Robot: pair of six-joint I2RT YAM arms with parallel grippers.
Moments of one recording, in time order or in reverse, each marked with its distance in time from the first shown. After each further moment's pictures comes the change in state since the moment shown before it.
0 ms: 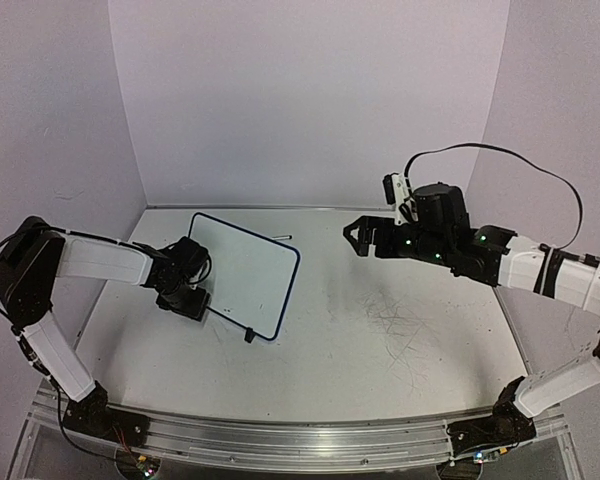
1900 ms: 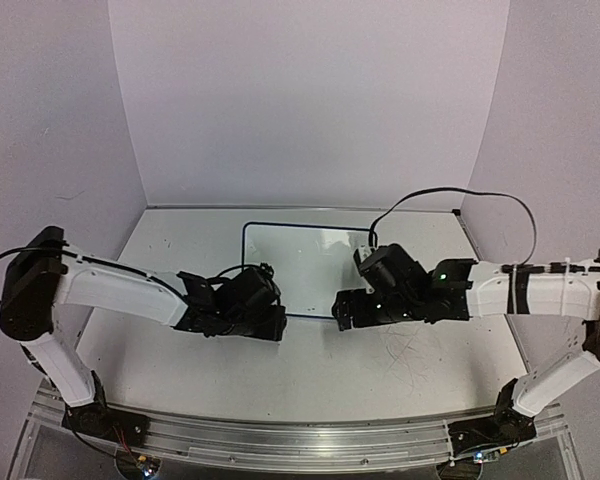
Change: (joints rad) left arm -0.521 0.063 0.115 0.226 -0.080 -0.488; right arm 0.240 0.087 -0.079 -0.264 0.175 0.224
